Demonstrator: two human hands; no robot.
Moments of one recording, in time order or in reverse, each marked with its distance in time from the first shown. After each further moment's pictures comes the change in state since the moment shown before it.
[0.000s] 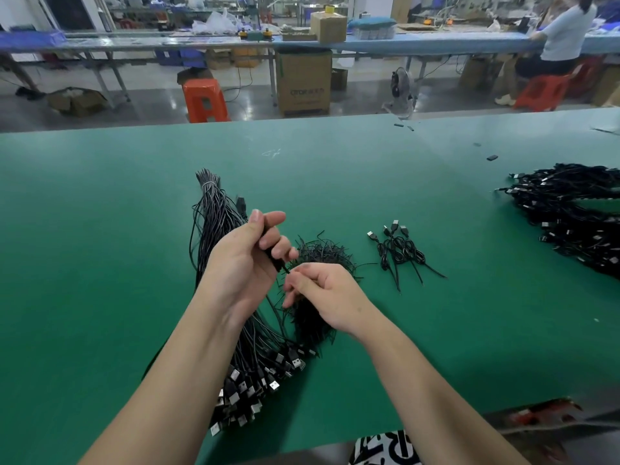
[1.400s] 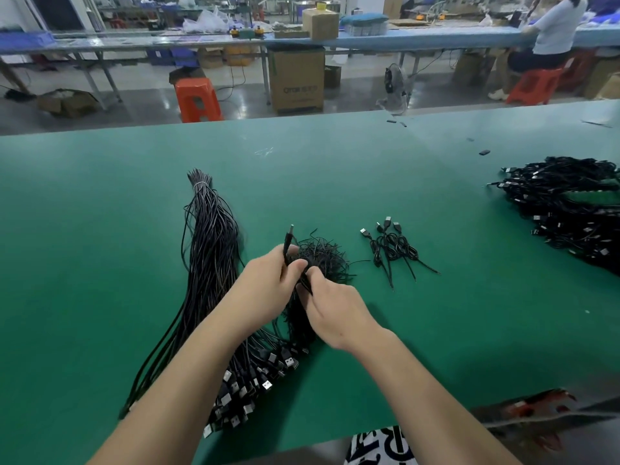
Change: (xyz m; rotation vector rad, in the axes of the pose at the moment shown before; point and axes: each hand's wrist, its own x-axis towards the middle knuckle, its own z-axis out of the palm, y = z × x) left_hand -0.006 -0.025 -0.004 1.585 -0.100 0.071; right_hand -0.007 0.041 -0.008 -0.833 0.070 -0.038
